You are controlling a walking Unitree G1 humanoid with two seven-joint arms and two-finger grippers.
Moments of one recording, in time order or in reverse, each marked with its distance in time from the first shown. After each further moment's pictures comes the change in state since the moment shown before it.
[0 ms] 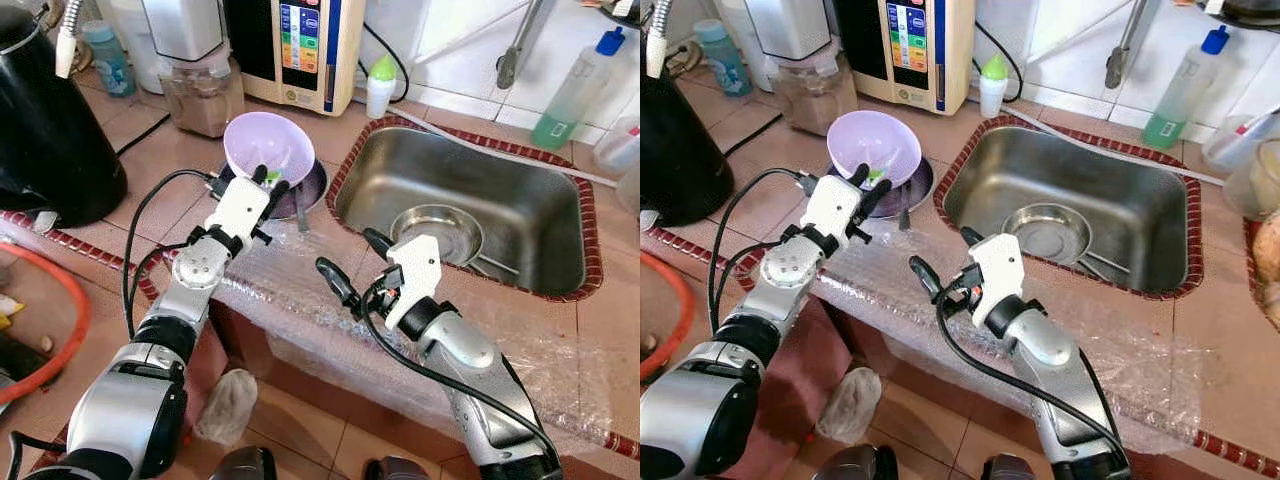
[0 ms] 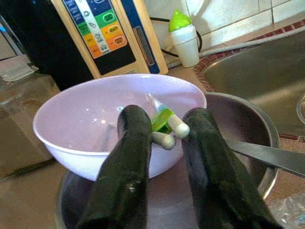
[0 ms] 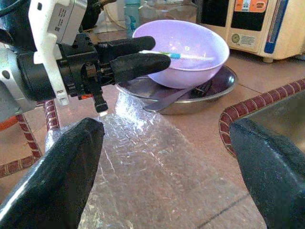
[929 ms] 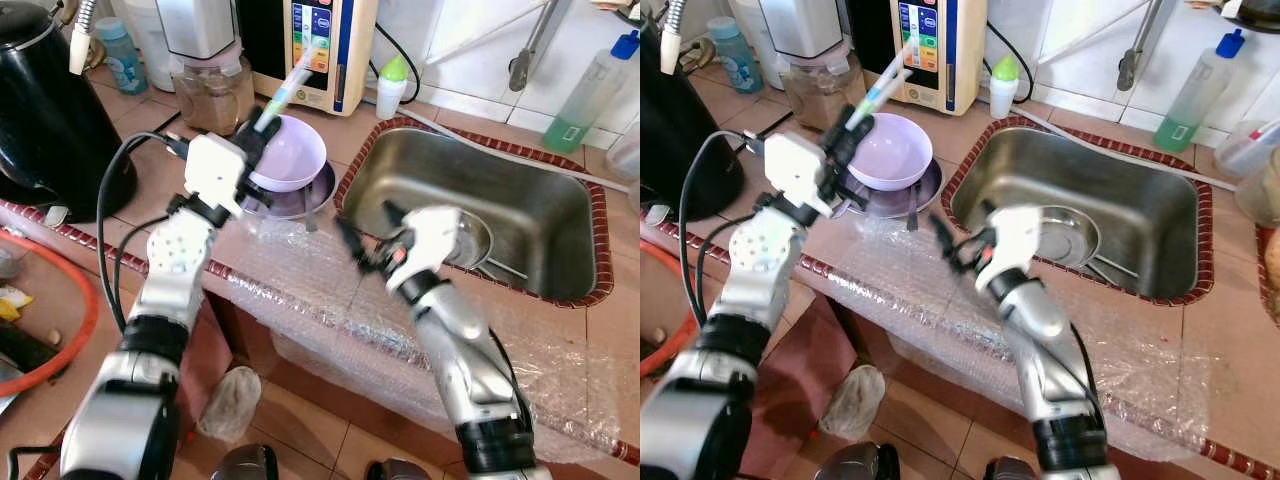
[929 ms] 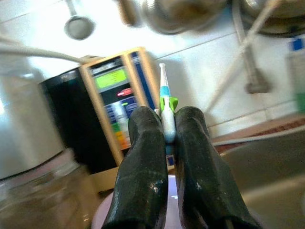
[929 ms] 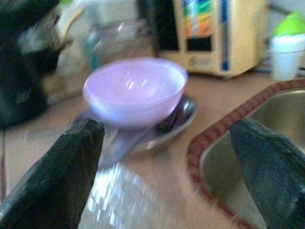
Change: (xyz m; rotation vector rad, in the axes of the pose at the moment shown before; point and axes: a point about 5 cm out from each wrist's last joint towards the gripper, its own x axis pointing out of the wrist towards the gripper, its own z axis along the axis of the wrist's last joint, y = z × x) left arm -0.006 0.015 0.064 -0.034 -0.358 -0.008; right arm 0.028 -0.027 0.014 0.199 -0.169 -0.212
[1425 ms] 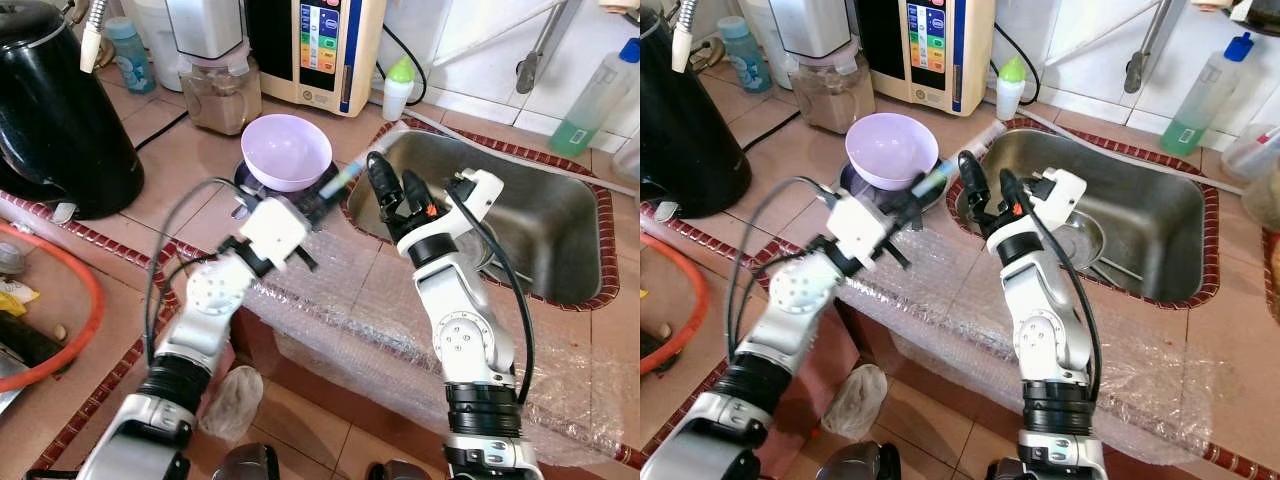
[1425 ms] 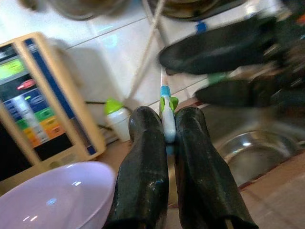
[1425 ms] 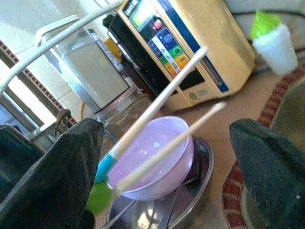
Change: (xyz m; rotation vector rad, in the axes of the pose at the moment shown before) left arm -0.015 -0.070 -0.007 -0.032 0.039 -0.280; right arm 0.019 -0.009 0.022 0.454 -0.118 -0.075
